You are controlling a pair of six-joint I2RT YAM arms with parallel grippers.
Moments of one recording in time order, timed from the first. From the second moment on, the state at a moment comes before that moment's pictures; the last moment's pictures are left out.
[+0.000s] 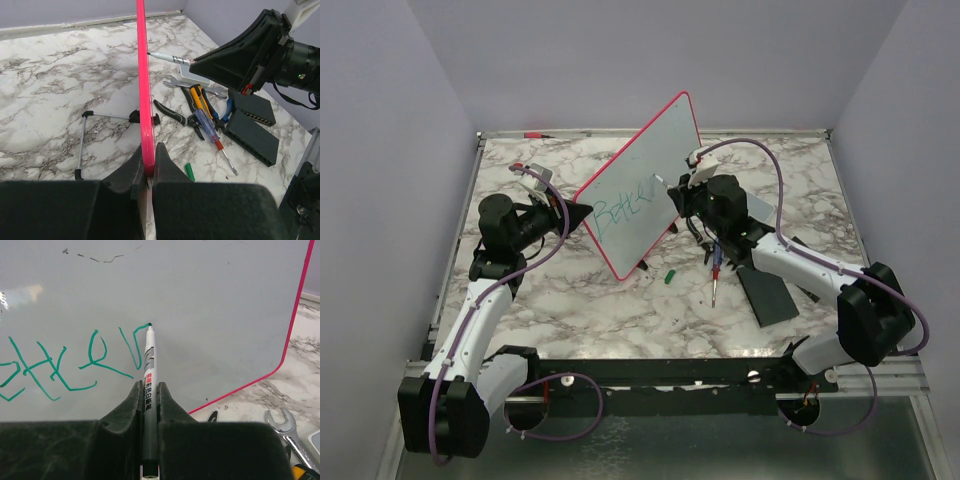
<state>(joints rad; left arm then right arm) -0.10 0.98 0.69 0.19 0.71 -0.29 0.65 1.47 0.96 0.31 0.12 0.08</state>
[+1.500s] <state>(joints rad) -0.11 0.99 0.69 0.19 0.71 -0.29 0.38 1.37 0.89 0.31 -0.18 0.14</state>
